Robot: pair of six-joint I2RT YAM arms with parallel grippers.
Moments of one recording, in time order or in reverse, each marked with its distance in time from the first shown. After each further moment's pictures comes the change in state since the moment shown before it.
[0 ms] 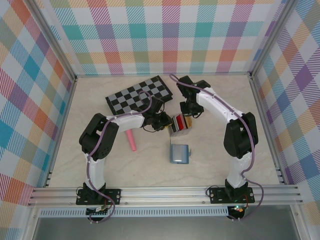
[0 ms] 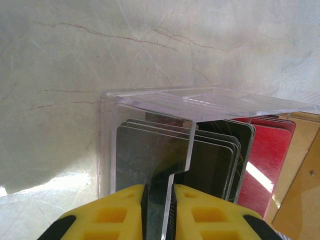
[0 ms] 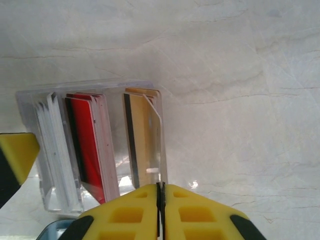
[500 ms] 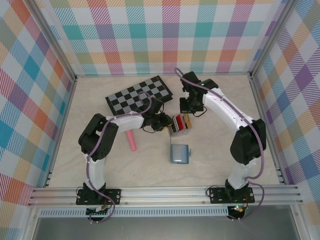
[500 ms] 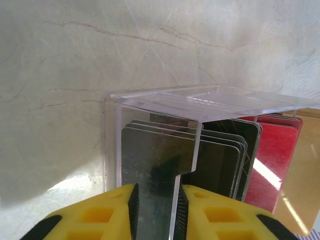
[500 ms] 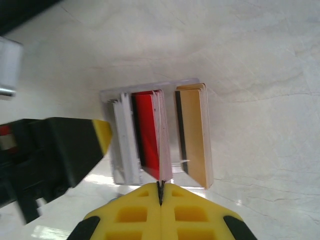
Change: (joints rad) left arm 0.000 -0.019 -0.029 0.014 -0.006 0.013; right arm -0.005 -0.142 -0.035 0.056 -0.159 0.074
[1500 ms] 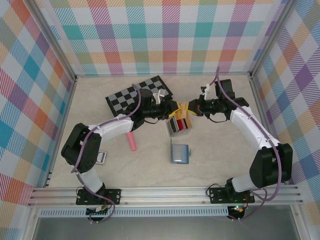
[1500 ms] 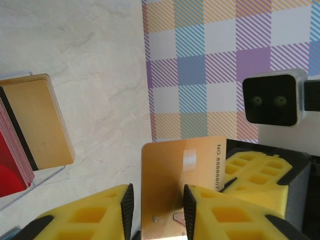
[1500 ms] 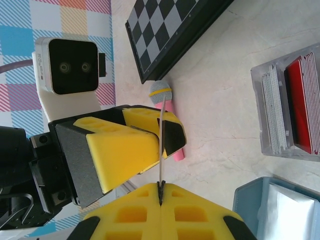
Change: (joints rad) left arm 0.020 -0.231 -0.121 0.477 0.306 -0.132; right arm -0.270 -0.332 -0.473 0.512 -0.805 0.274
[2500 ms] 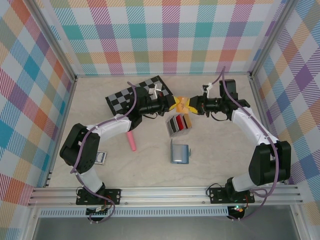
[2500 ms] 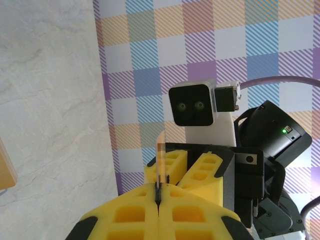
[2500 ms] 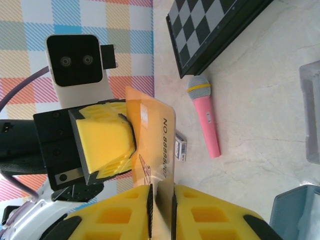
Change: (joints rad) left arm 0.023 -0.012 -0.026 0.229 0.047 -0.148; right arm -0.052 0.020 -0.059 0.183 -0.211 0.106
